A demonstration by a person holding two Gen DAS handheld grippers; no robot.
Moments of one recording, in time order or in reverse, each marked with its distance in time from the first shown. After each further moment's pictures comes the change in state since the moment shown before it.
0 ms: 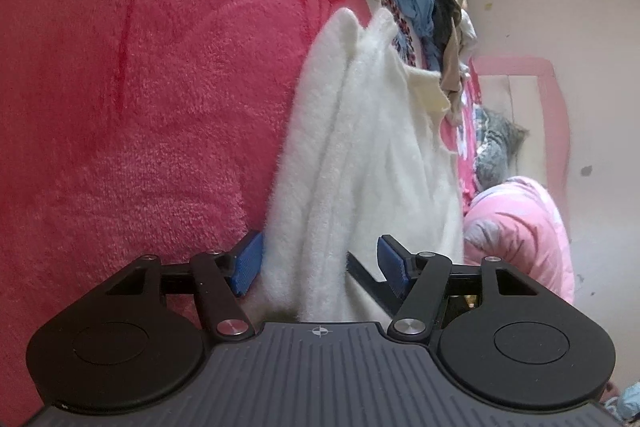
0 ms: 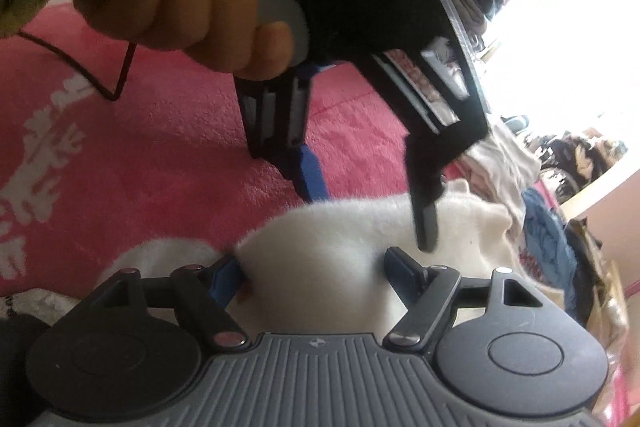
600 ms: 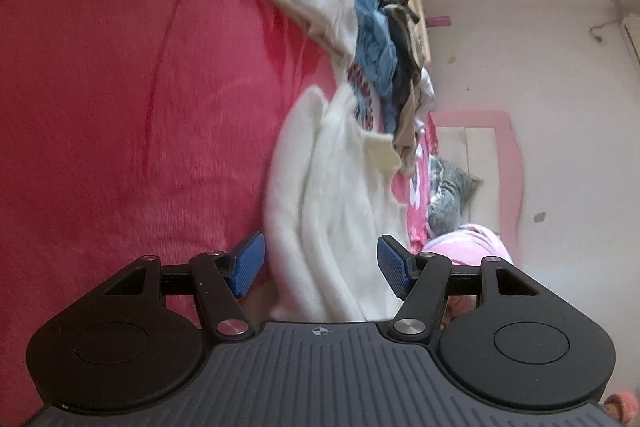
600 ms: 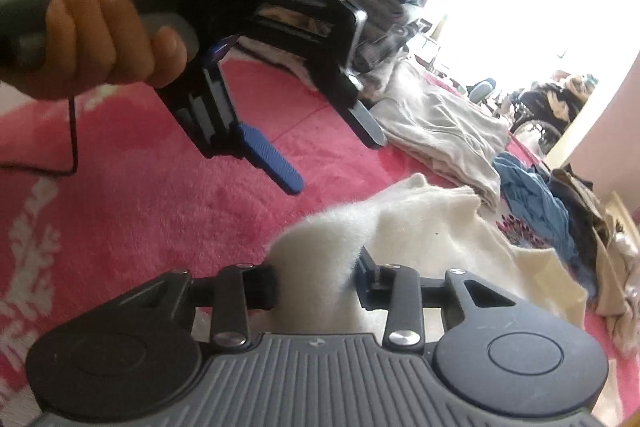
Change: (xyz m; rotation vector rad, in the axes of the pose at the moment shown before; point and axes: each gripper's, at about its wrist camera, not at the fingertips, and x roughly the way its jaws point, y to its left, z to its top) left arm -0.050 0.000 0.012 -0.032 -0.152 -0.119; right arm -0.016 -0.057 0.007 0.295 -0.054 -0.006
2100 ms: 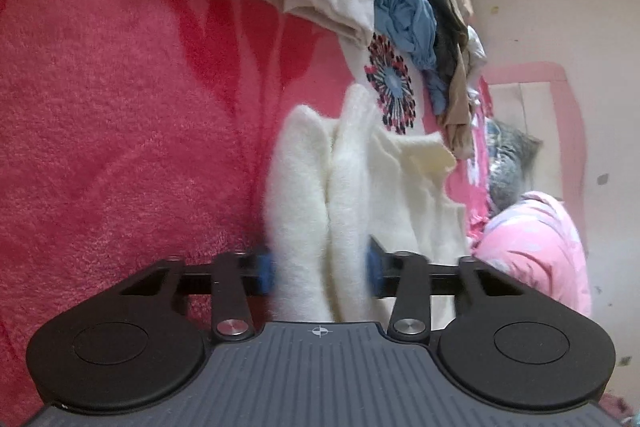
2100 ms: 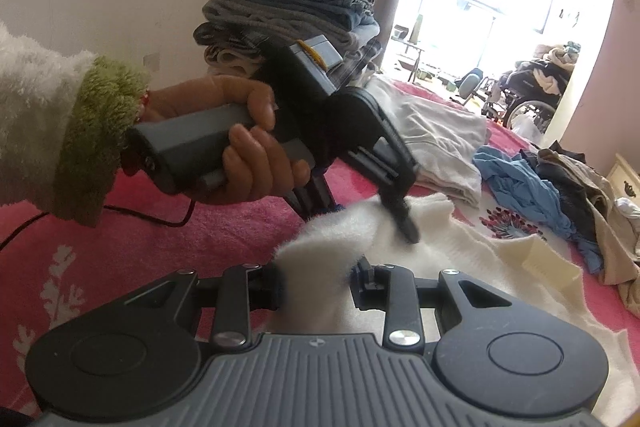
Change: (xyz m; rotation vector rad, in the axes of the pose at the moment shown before) left arm 0.107 -0.035 0.052 0.108 0.122 0.206; right arm -0.034 -0.032 0.001 0.162 -0.074 0.040
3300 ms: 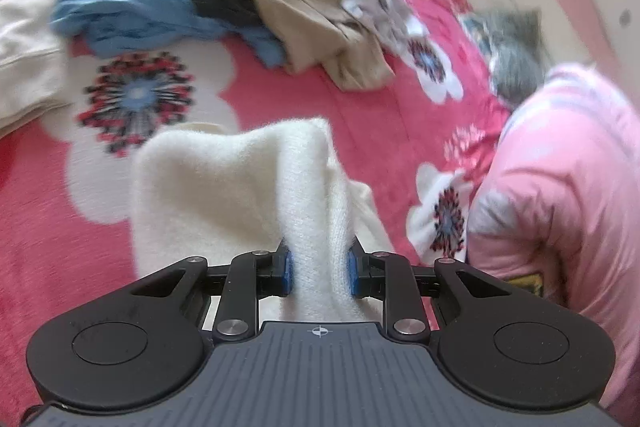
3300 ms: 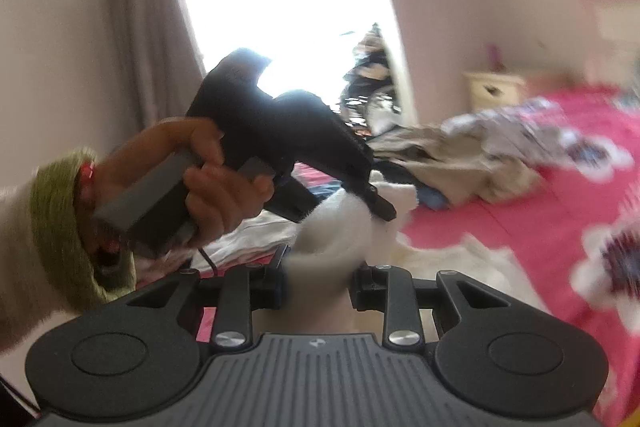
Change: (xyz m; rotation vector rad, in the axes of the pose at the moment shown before) left arm 0.128 -0.286 -0.052 0.460 0.088 0.264; right arm -0.167 -0.174 -0.083 0.715 -0.287 -0.221
